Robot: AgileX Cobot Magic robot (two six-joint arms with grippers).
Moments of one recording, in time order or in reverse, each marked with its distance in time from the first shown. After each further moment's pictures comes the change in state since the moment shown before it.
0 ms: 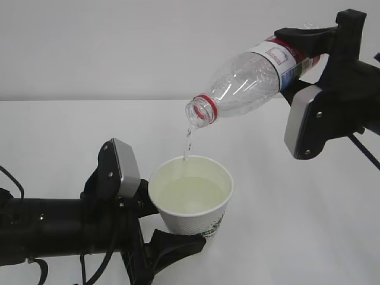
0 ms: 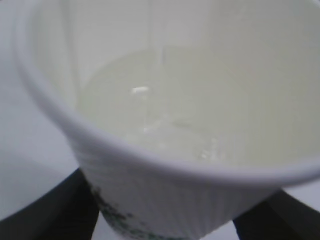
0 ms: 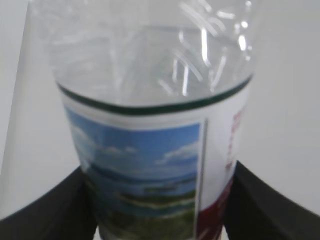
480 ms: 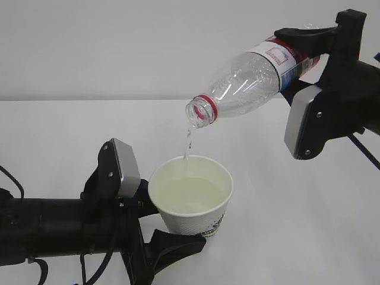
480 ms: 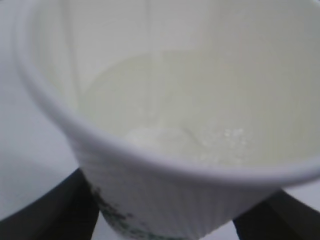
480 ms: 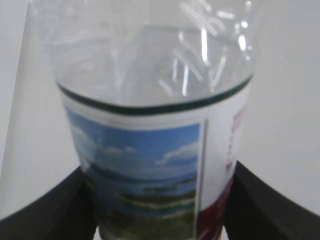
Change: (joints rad) left arm 0.000 0.000 0.000 0.000 0.000 0.000; right arm 0.000 0.000 0.000 0.000 0.000 0.000
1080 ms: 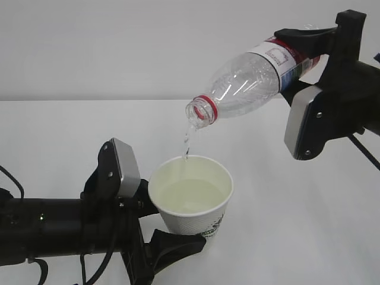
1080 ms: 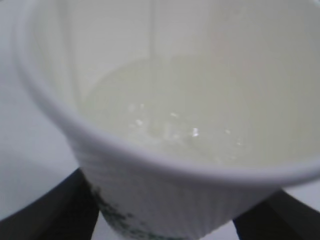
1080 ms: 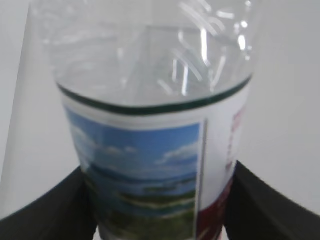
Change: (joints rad) left arm 0.000 0.000 0.000 0.000 0.000 0.000; right arm 0.000 0.000 0.000 0.000 0.001 0.002
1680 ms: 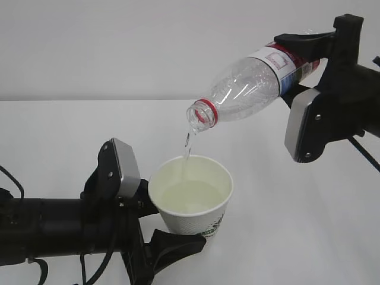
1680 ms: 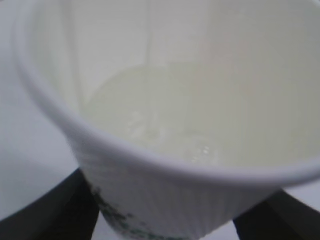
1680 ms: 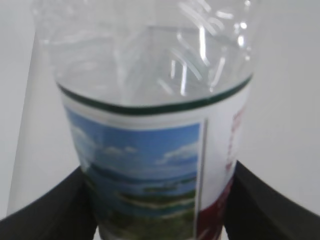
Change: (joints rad) left arm 0.000 0.000 0.000 0.000 0.000 0.000; right arm 0.000 0.000 0.002 -0.001 0.029 0.002
